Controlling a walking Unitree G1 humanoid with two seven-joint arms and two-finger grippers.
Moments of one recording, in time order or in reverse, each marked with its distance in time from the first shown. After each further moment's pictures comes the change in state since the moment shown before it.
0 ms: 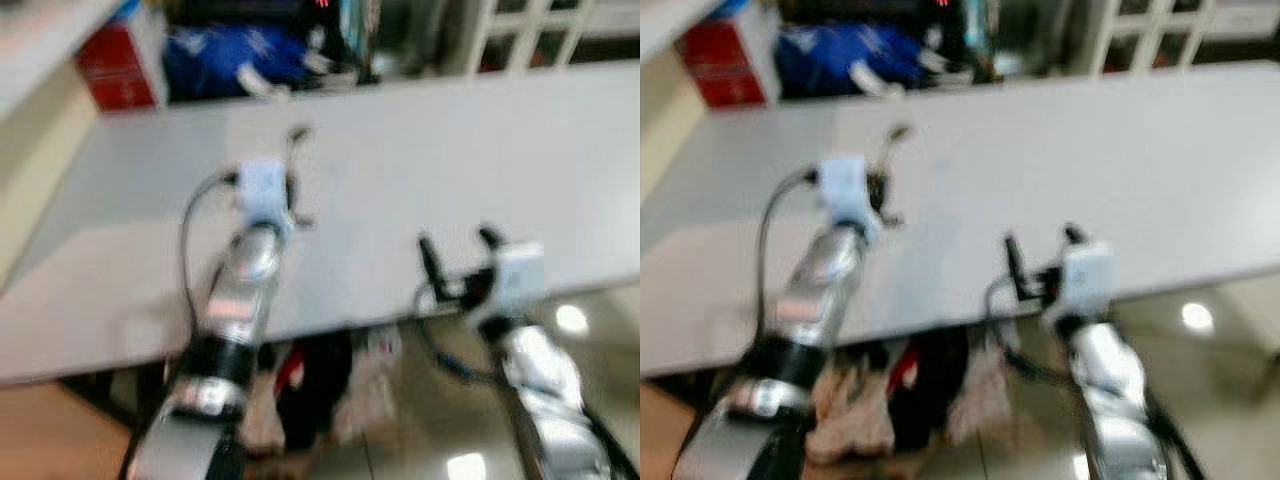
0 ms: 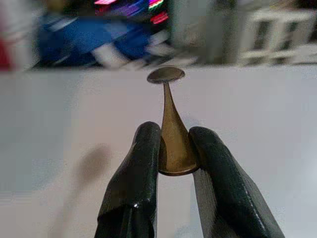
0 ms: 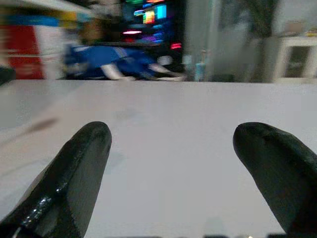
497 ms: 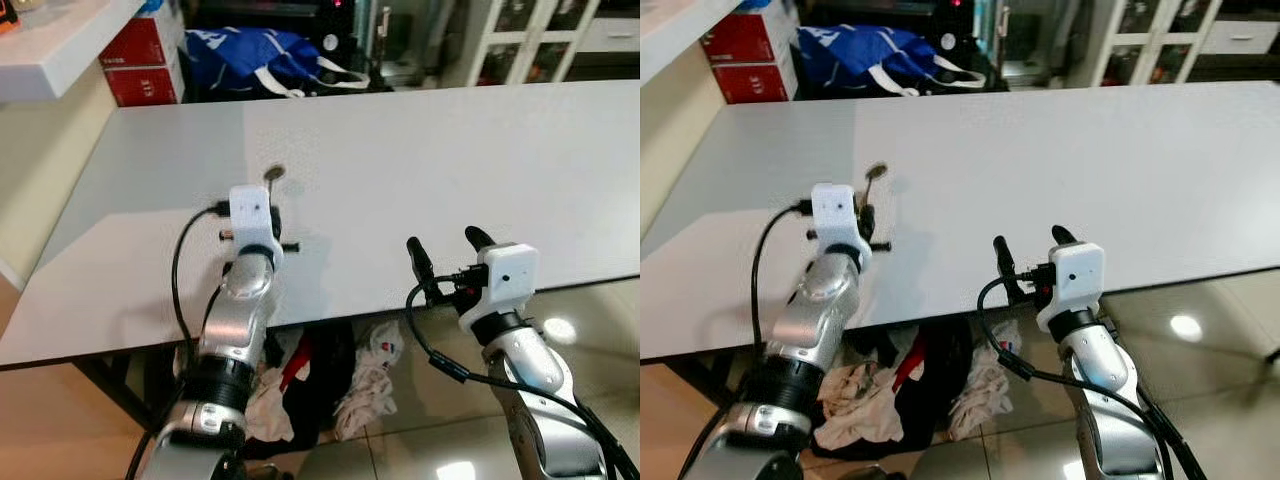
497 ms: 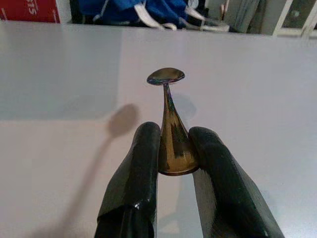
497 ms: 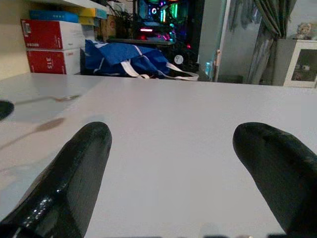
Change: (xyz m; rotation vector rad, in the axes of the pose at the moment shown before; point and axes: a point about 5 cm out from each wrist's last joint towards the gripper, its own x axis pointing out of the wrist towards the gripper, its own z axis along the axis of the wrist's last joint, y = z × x) left arm -0.014 -0.004 -0.024 -0.012 0.094 0.054; right arm 0.001 -0.006 -0.002 0.006 0.028 0.009
